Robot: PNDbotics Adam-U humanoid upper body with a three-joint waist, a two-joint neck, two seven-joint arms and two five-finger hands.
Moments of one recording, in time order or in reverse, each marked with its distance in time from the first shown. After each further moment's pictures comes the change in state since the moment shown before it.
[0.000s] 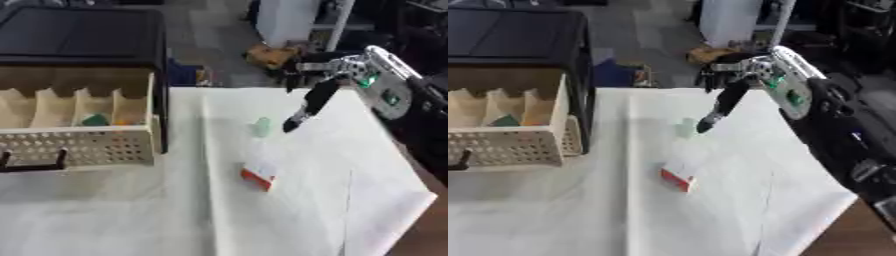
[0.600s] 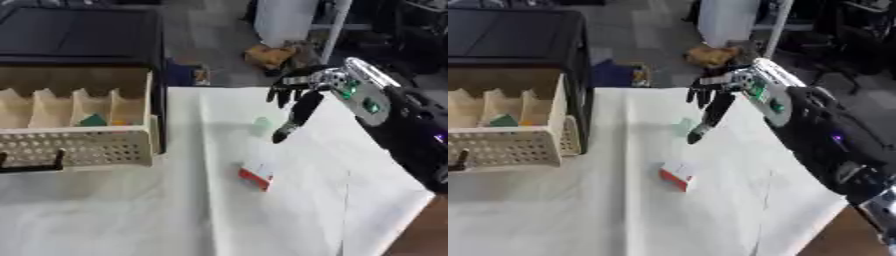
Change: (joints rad) left arm 0.000 -0.010 -0.001 0.000 0.001 0.018 -0.009; right arm -0.007 0.046 0.064 0.049 -0.010 0.055 0.018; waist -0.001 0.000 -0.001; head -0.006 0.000
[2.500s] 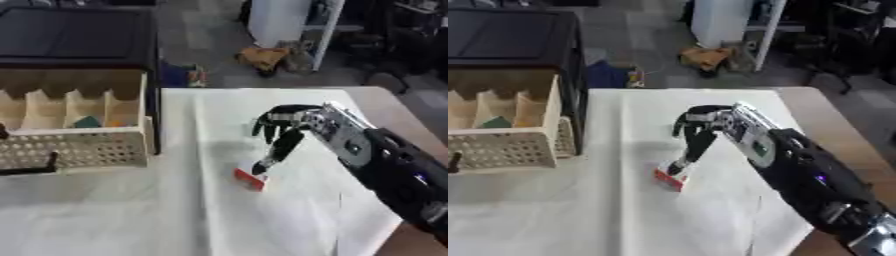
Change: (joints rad) left arm 0.000 -0.027 -0.012 0.000 0.006 0.054 -0.028; right arm 0.182 0.064 0.018 -0.128 -0.015 0.111 -0.121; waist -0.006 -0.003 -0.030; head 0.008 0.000
